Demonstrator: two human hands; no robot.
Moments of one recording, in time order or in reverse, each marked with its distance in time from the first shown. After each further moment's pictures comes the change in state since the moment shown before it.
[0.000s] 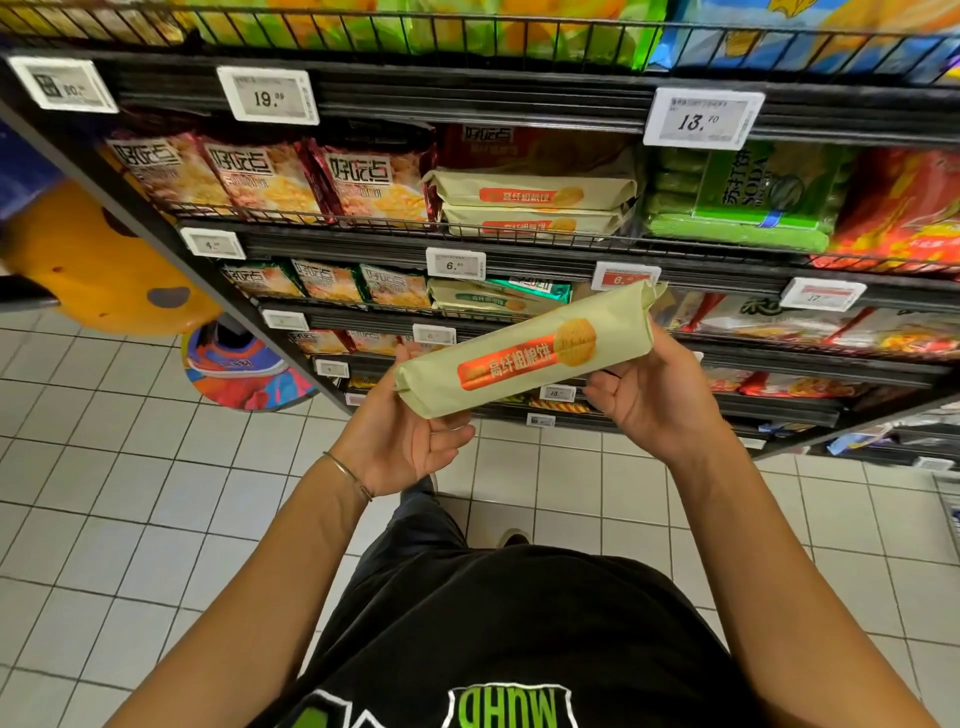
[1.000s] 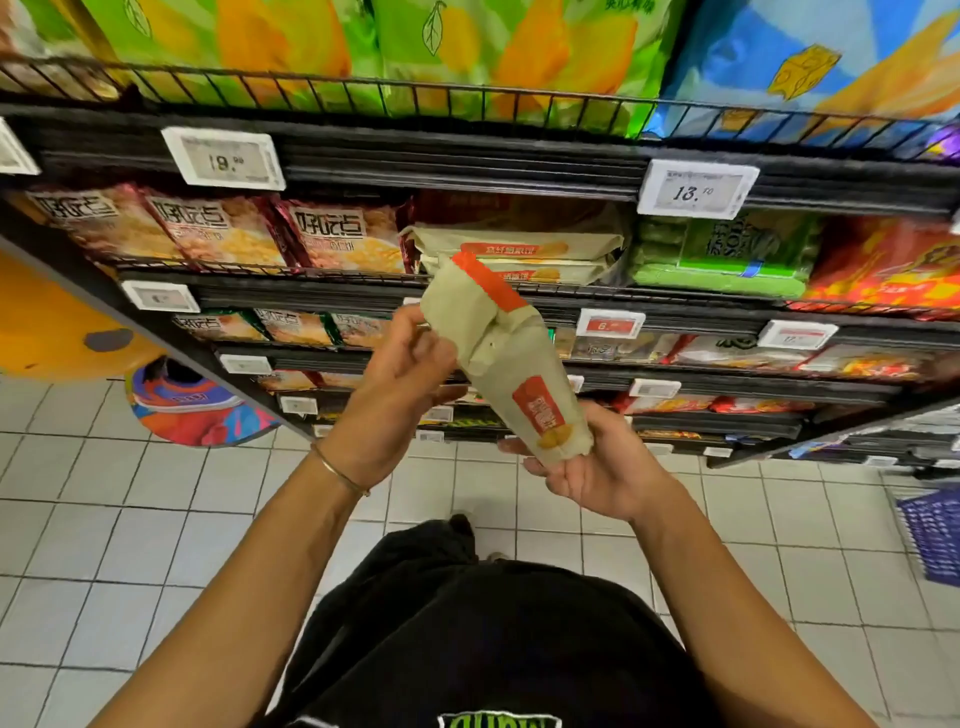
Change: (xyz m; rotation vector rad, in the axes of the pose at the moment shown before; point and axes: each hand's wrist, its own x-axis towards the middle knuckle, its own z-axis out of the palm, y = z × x) left_hand 0.012 0.082 0.068 0.566 0.010 0.584; right_hand 0.038 0.020 0.004 0.034 -0.117 0.425
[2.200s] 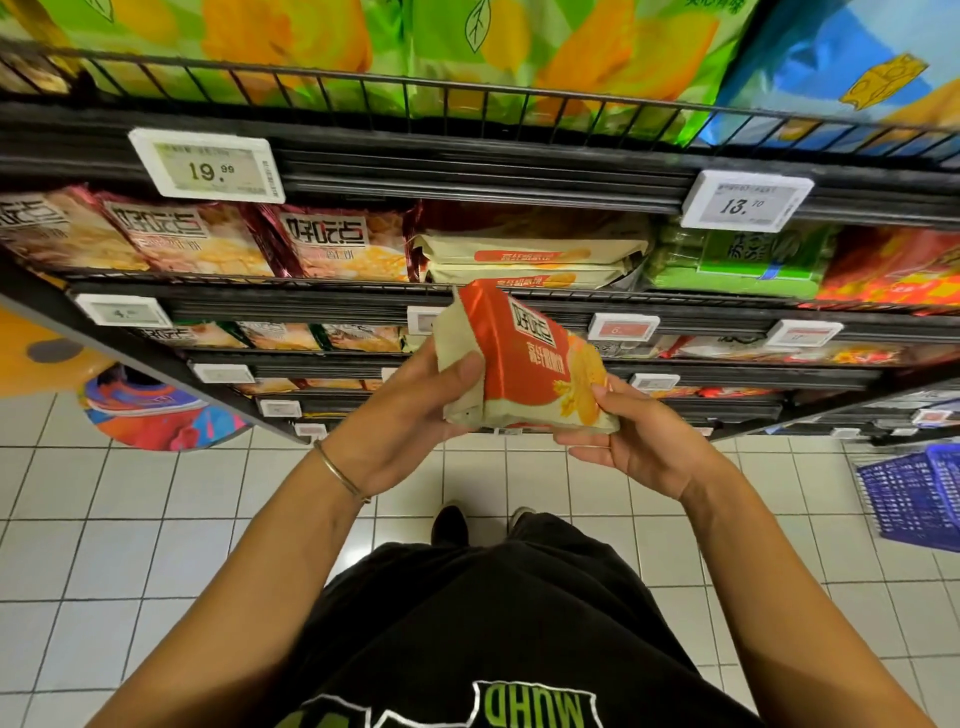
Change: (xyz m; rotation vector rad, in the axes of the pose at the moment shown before) left_hand 0.028 0.010 -0.033 -0.182 -0.231 -0.321; right_hand 0.007 -0.039 0.008 -0.247 0.299 -0.162
